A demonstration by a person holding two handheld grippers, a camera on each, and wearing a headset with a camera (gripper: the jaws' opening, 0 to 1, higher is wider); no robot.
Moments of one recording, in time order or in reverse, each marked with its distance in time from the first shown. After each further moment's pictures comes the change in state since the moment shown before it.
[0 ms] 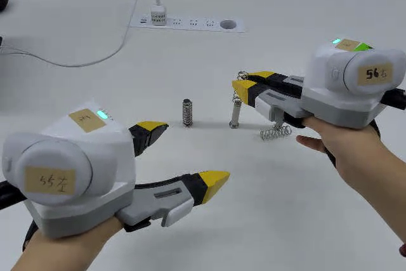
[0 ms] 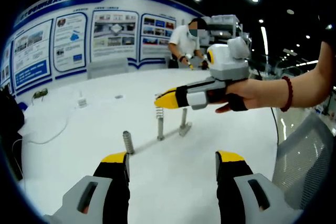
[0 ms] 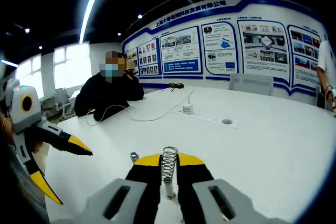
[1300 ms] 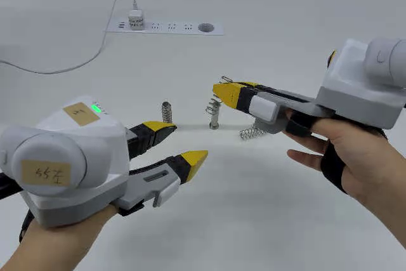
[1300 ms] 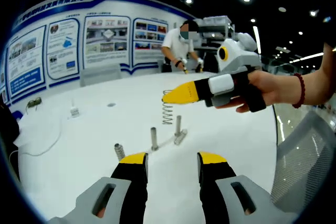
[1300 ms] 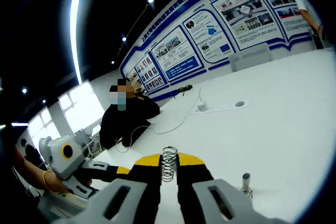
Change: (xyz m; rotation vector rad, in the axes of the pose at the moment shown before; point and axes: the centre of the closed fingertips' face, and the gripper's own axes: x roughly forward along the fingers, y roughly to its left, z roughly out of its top) left arm 0.015 -0.012 0.015 0.045 -0.040 -0.052; right arm -0.037 0.026 0.019 0.330 -0.043 0.105
